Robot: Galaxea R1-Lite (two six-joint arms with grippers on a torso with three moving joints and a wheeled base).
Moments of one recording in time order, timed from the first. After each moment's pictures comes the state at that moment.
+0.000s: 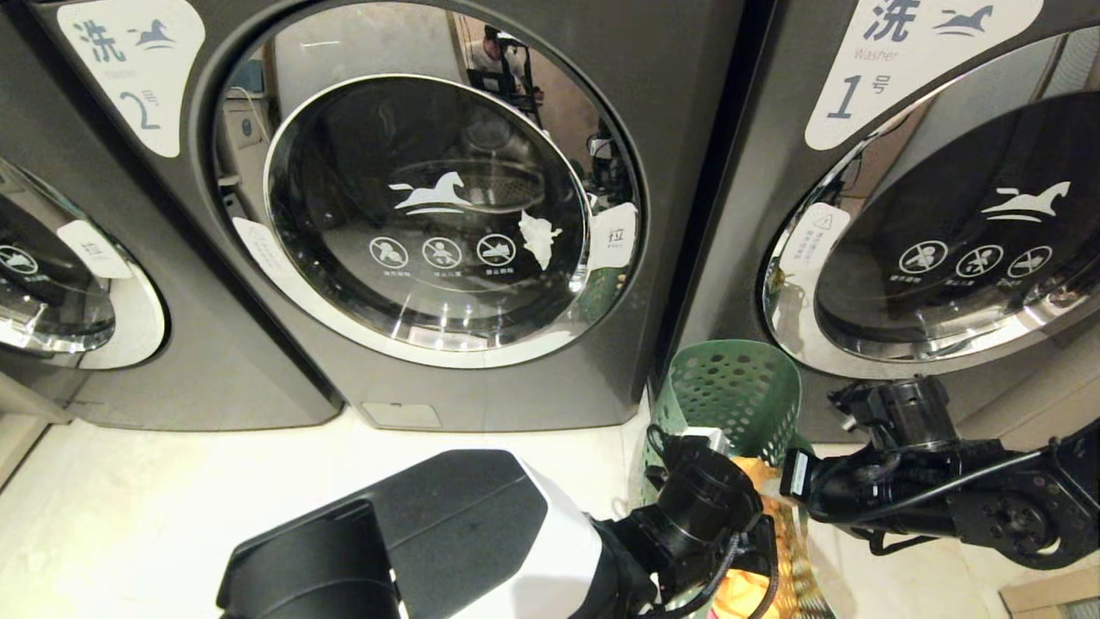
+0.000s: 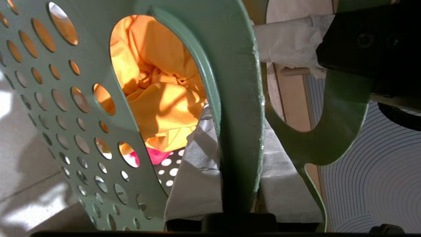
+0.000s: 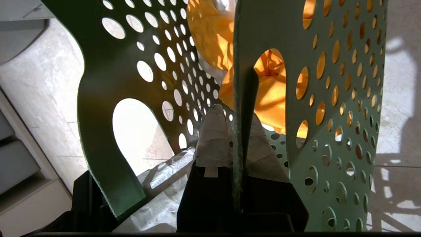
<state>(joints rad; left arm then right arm) -1.08 2.47 -1.44 -0.60 0.02 -0.58 0.23 1.87 -0.62 -0.51 0.19 0.65</state>
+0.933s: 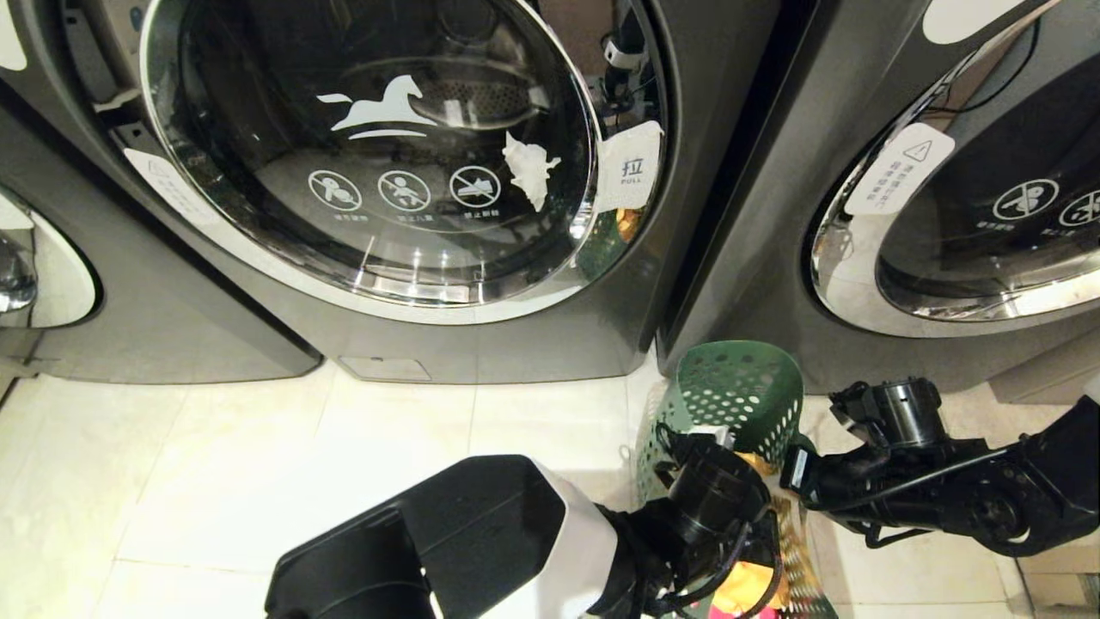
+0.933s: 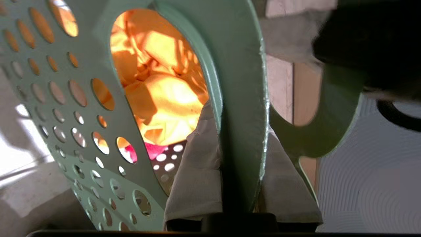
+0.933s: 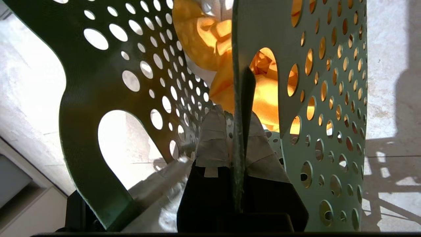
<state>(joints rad) -1.07 2.54 -1.57 -0.52 0.03 -0.58 0.17 1.95 -0.64 -0.56 0.19 0.65</state>
